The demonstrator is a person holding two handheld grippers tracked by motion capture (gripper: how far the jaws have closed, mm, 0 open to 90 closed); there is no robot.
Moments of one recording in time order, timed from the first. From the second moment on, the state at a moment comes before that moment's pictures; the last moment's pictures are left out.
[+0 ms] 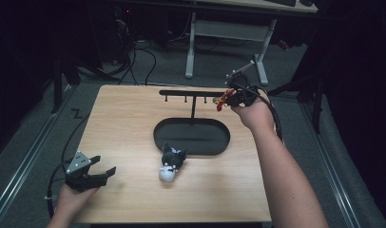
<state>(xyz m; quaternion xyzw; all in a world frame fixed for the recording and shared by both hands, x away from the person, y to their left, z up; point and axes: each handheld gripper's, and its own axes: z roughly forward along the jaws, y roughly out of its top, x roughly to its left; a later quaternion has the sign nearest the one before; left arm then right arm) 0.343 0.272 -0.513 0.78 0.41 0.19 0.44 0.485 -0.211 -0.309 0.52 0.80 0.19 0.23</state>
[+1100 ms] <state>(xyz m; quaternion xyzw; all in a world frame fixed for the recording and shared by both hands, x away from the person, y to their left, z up) 0.344 0.269 -0.514 0.78 0.40 0.19 0.44 0.475 -0.197 -0.341 0.51 0.82 0.18 0.20</state>
